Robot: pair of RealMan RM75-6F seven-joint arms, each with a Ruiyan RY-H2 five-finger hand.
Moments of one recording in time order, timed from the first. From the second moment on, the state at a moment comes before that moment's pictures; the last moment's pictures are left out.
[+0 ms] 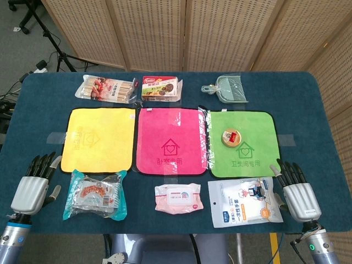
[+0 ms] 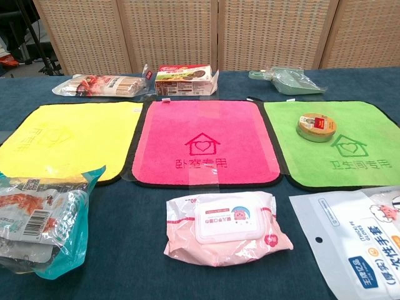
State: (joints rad) left arm -0.14 -1.29 0.00 -1.52 1.56 1.45 0.17; right arm 0.14 -1.26 0.00 -1.51 -1.62 1.45 -0.19
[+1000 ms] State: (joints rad) left arm -0.13 -1.29 0.01 -1.53 1.62 1.50 0.15; right arm 0.14 -1.27 0.00 -1.50 -1.61 1.44 -0.21
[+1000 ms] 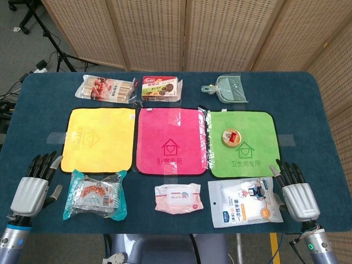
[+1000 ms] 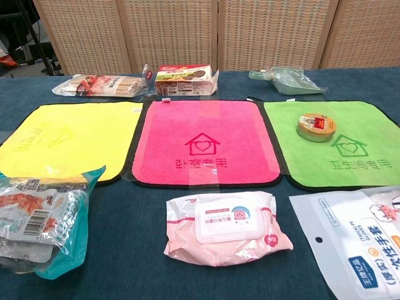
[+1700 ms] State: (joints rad) left arm -0.15 -1.31 0.00 -1.52 1.63 1.50 0.15; right arm 0.20 -1.27 0.04 -1.53 -1.56 1.34 -0.18
